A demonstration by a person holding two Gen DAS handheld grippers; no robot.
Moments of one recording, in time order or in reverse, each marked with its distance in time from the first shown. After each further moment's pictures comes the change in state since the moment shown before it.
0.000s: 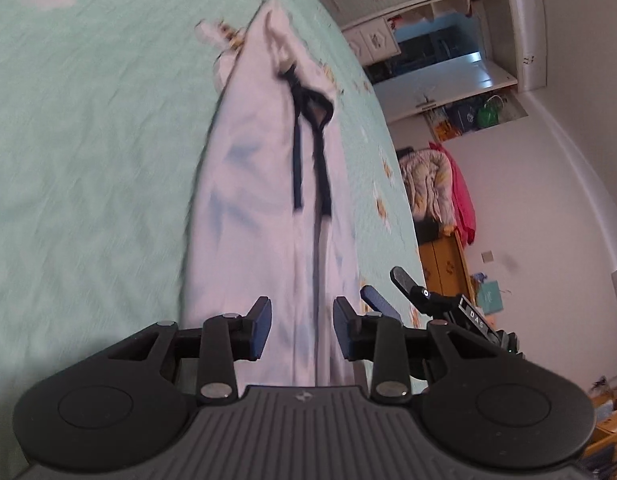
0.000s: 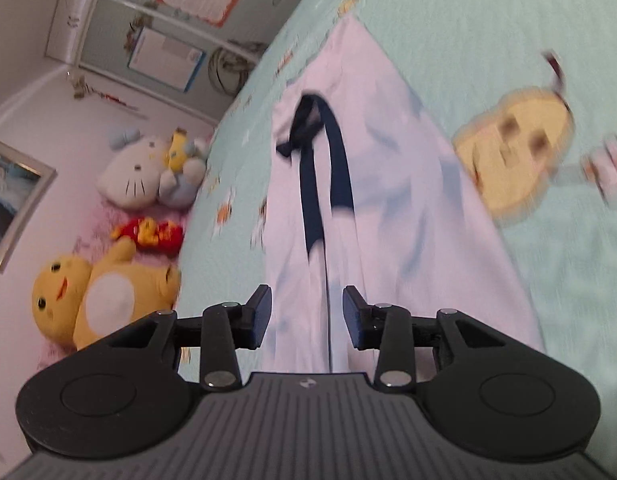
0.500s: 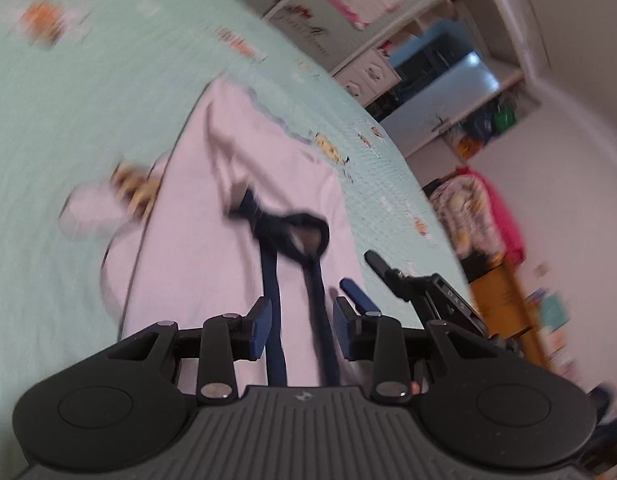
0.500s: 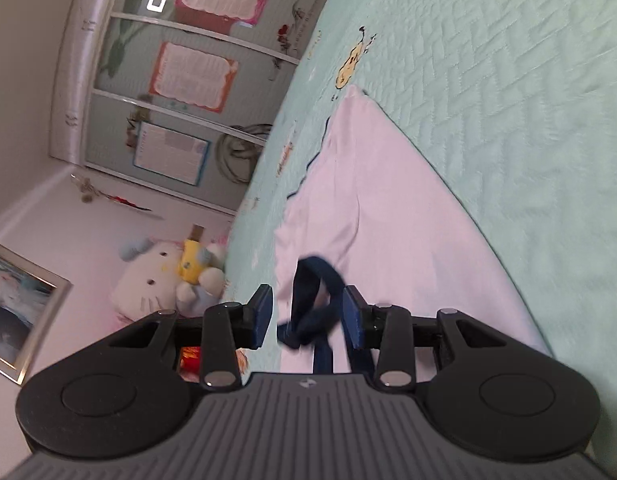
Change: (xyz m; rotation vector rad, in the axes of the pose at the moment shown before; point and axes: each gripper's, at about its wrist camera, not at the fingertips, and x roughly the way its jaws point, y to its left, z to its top) left arm 0.117 -0.060 0.129 0.283 -0.157 0.183; right arm 0.159 -0.048 0.134 0.179 -0.201 0.167
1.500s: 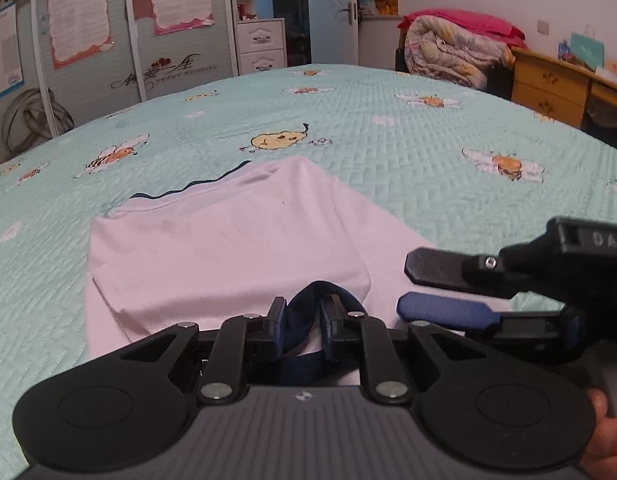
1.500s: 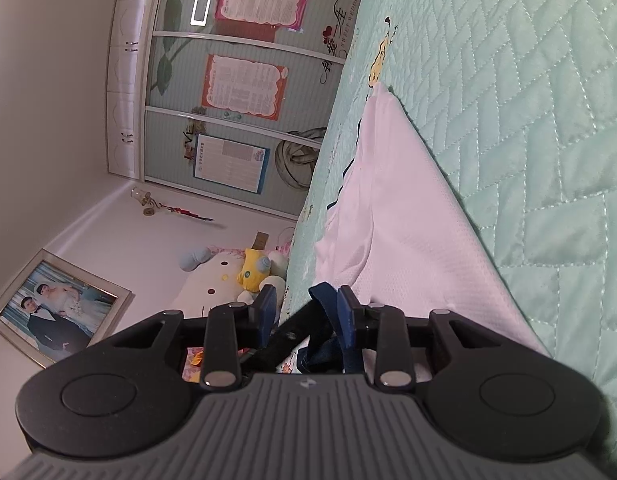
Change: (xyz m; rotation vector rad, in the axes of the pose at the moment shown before) left arm 0.145 -0.053 0.016 0.801 0.073 0.171; right arm 0.010 -0.034 0.010 0.029 -0.006 0.185
